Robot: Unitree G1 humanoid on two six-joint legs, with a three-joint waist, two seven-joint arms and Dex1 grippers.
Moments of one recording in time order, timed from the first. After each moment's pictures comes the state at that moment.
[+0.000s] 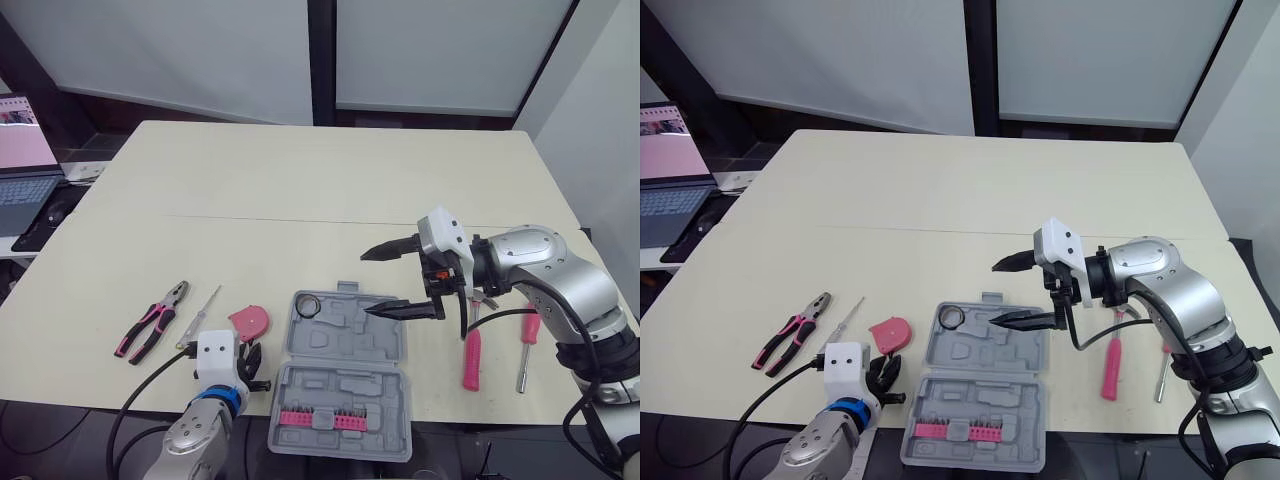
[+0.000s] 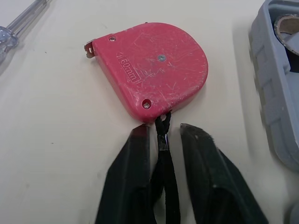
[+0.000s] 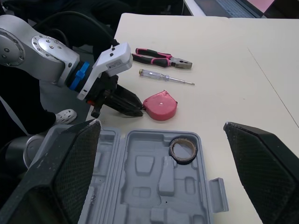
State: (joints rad) left arm 0.36 0.12 0.05 -0.56 -0.21 0.68 -0.05; right arm -0.61 -0.69 0.22 -0.30 0.49 0.60 1.18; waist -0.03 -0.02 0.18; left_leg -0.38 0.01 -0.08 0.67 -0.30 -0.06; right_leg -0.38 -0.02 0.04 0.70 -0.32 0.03
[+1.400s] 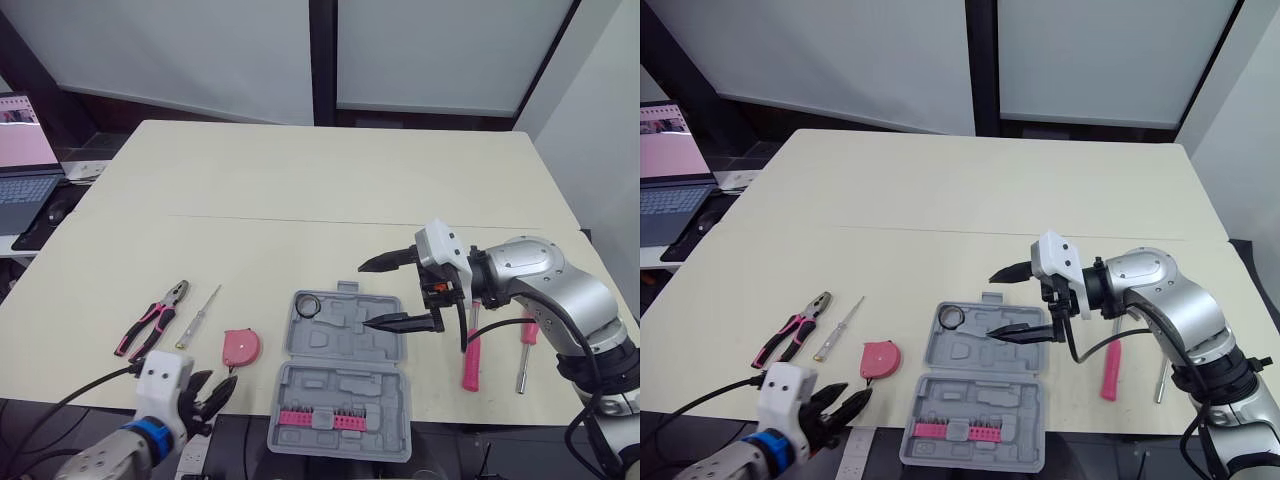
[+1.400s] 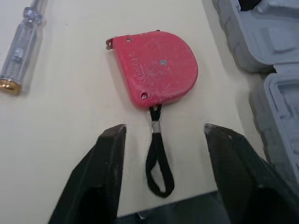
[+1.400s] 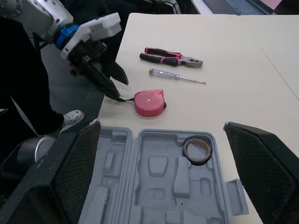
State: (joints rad) left arm 0.62 0.56 0.46 -0.71 -0.55 0.78 -0.55; right arm -0.56 -0.68 0.22 -0.36 0.50 0.62 1.17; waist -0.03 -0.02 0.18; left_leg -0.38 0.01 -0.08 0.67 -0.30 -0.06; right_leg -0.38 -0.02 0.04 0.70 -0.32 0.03
